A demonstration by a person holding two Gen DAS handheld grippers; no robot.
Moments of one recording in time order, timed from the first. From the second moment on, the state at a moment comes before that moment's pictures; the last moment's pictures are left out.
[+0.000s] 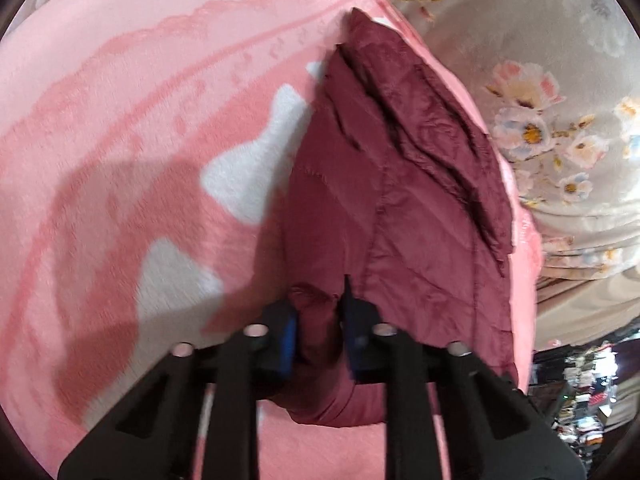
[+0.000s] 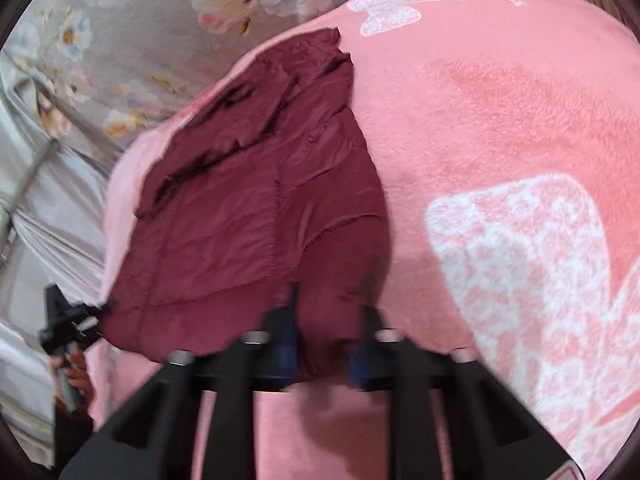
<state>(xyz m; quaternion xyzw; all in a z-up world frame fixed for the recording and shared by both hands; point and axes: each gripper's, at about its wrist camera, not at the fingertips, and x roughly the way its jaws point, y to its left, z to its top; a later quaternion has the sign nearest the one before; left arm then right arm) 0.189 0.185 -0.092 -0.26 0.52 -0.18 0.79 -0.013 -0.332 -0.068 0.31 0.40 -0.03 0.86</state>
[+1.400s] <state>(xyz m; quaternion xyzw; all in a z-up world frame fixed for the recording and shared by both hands) 0.383 0.119 -0.034 -0.20 0.48 -0.13 0.84 0.184 -0.412 -0.011 0.36 0.27 -0.12 0.89</state>
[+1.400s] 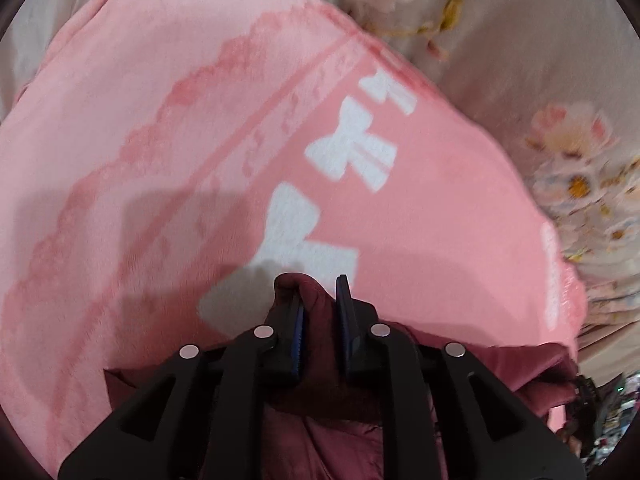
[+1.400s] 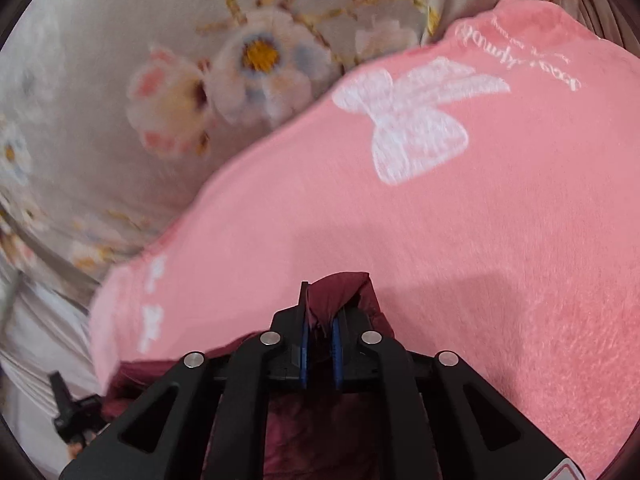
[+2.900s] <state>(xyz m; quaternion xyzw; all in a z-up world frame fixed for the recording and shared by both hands) 0.343 -0.026 -0.083 0.04 0.42 -0.09 0.90 0.295 -0.232 -0.087 0.13 0.42 -0.01 0.90</state>
